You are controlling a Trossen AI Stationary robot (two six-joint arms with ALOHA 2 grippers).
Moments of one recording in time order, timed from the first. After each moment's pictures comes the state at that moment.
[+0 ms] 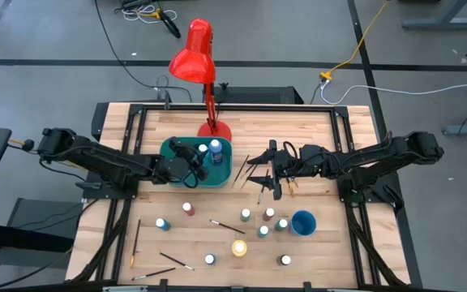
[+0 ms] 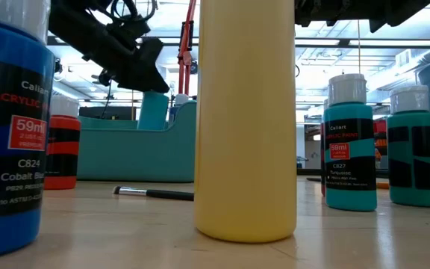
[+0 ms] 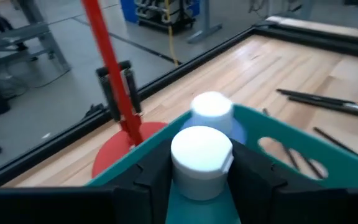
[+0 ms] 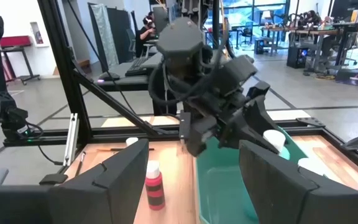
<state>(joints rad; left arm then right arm) -0.11 1.25 0.59 0.13 -0.88 -0.37 0.09 1.29 0.69 0.57 0.02 0.07</state>
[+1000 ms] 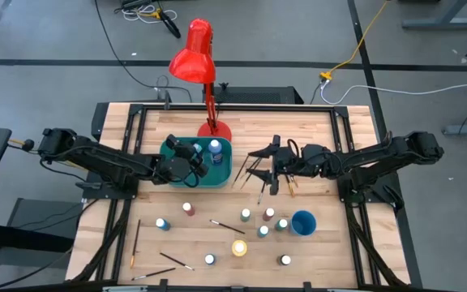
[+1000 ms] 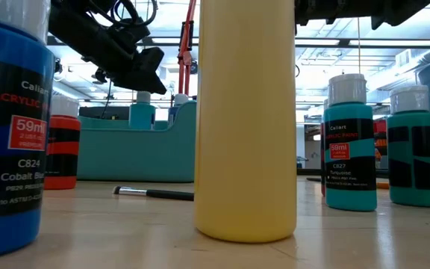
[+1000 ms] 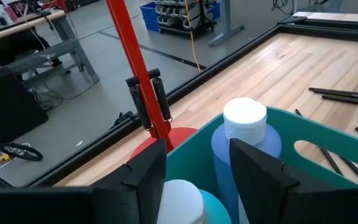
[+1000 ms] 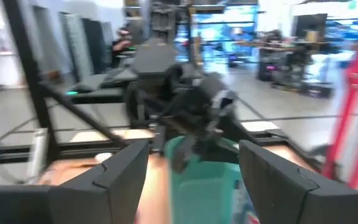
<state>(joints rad) -0.11 1.26 0.59 0.12 -0.98 -0.30 0.09 1.29 0.69 0.61 0.18 0.04</state>
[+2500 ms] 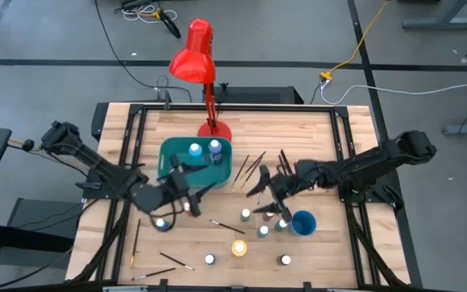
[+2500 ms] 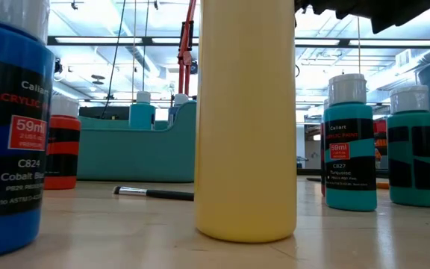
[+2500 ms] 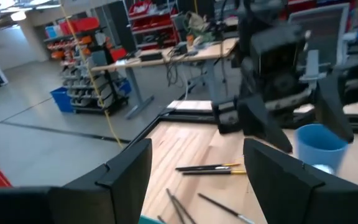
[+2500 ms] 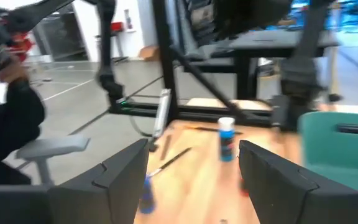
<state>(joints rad) -0.58 1.25 0.95 0.12 -1.06 0.00 0.23 1.39 0.69 0.64 -0.23 0.10</state>
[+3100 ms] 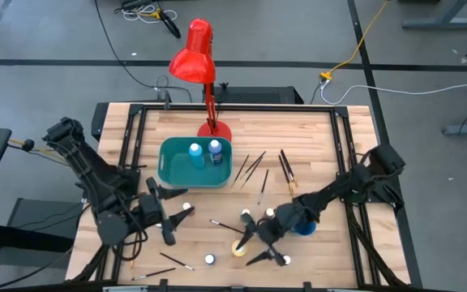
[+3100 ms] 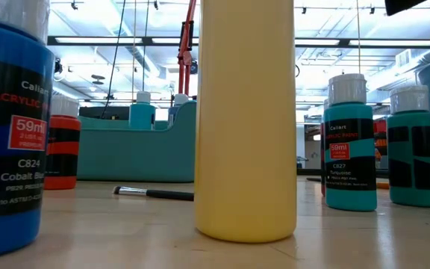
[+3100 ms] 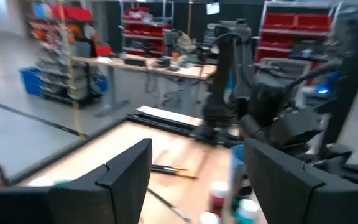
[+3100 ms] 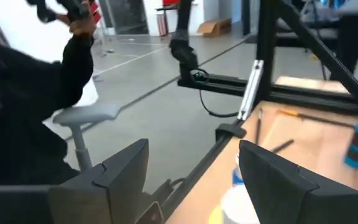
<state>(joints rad) -0.90 1.25 0.97 0.13 -1.33 -0.29 0.49 1.77 0.93 0.70 -0.20 0.06</state>
